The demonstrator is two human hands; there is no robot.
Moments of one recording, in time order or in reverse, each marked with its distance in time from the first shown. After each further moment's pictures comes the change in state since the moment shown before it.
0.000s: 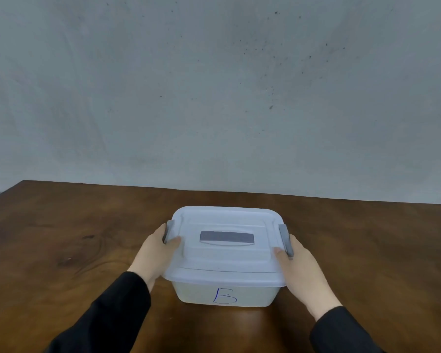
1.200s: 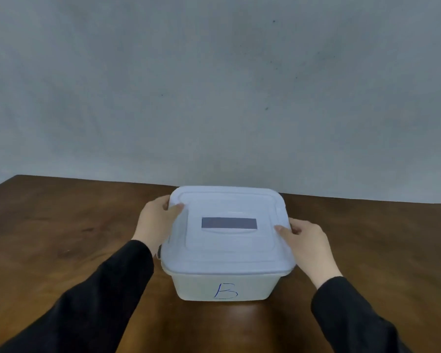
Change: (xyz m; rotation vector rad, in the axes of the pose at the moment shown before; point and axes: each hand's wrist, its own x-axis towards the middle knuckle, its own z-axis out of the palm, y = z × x) left_hand -0.008 0.038 -0.019 -0.102 0.111 0.170; right_hand -0.023 -0.044 -0.028 -0.006 0.180 -0.019
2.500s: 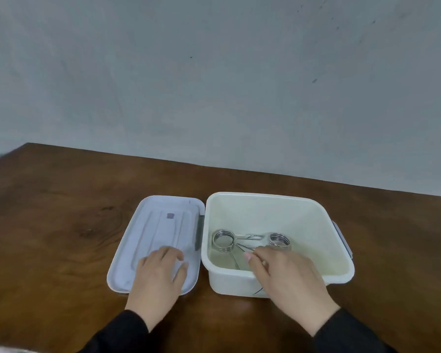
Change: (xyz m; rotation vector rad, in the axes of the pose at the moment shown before) left_hand -0.033 -0.164 -0.025 0.629 -0.026 0.241; right_hand -0.060 -0.032 0.114 -0.747 -0.229 -0.464
